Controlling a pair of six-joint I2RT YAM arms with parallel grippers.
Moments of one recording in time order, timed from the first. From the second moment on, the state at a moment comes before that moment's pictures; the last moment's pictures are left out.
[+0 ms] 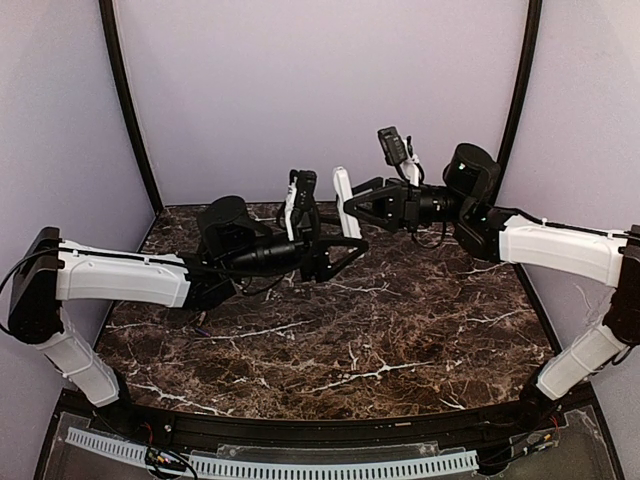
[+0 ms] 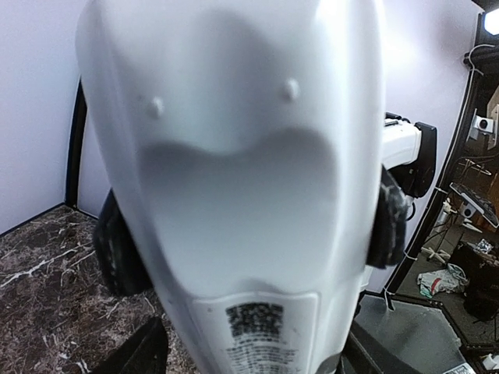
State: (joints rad) left arm -0.96 1.58 1.00 0.72 0.44 -0.35; right arm 0.69 1.46 1.09 0.57 -1.02 0.55
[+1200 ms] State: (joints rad) left arm -0.97 1.63 1.18 0.15 -0.07 -0.13; right arm 0.70 1.46 1.24 -0.12 -0.49 0.29
